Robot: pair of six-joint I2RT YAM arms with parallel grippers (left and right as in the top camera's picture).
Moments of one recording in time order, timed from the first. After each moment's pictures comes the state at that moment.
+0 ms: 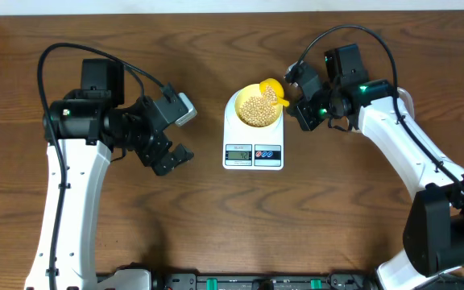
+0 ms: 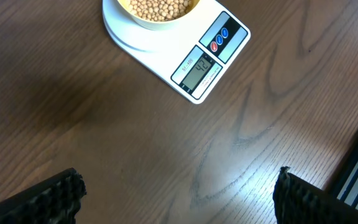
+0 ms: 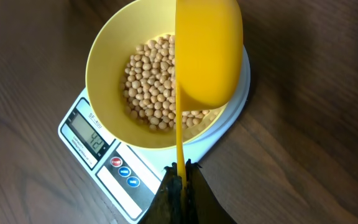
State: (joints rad) left arm -0.01 1.40 1.41 -1.29 0.50 0.89; right arm 0.27 1.76 1.32 -0.64 -0.46 -0.30
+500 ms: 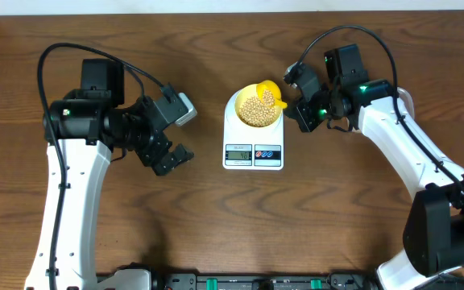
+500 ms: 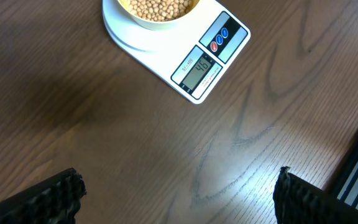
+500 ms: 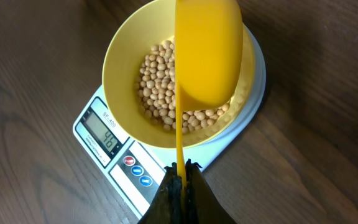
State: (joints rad) left arm -0.01 1.40 1.41 -1.29 0.50 0.89; right arm 0.27 1.76 1.32 -0.65 -0.50 -0.30
